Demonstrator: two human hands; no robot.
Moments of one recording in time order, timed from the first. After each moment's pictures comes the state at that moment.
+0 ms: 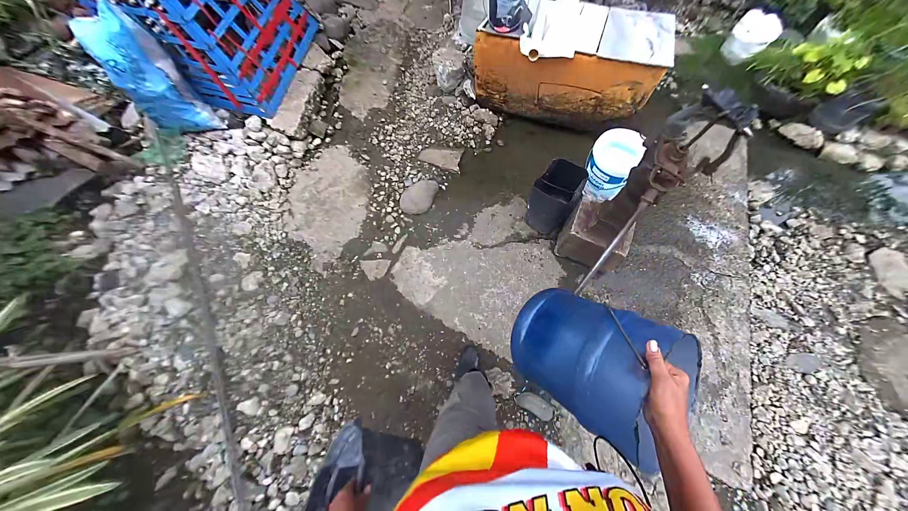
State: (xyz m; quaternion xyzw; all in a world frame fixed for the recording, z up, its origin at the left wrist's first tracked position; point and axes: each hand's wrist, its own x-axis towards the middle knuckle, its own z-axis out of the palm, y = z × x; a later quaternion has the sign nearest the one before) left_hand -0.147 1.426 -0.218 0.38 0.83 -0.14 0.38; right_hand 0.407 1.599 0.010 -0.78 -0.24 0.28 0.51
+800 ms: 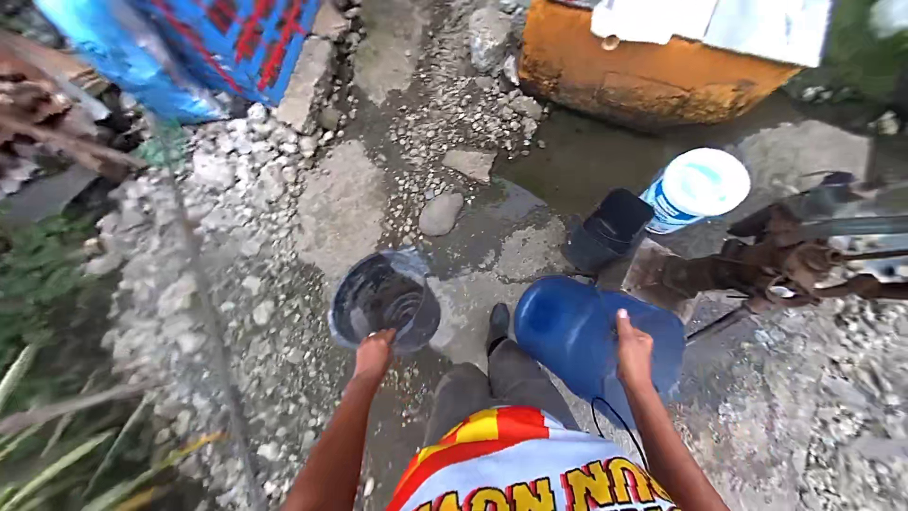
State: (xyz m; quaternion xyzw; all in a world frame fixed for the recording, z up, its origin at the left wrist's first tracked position) left_hand -0.116 2.047 -0.147 0.63 0.71 -0.14 0.28; right_hand 0.367 2.042 -0.057 -0.82 -0.24 0.36 0.36
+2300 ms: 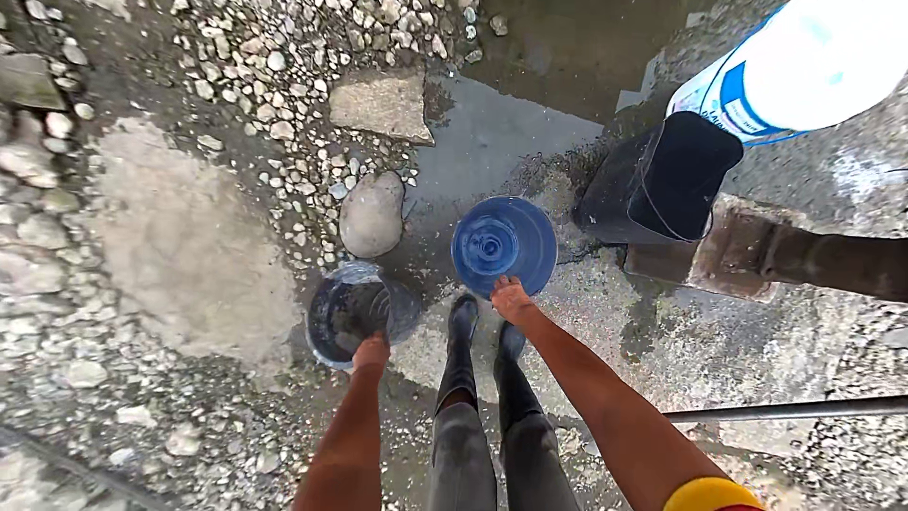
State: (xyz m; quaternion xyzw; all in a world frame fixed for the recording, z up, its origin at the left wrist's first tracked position) left_hand -0.119 2.366 -0.503 0.49 0.65 -0.44 0.38; right_hand 0.215 2.376 -0.495 -0.51 -0.64 0.47 -0.34
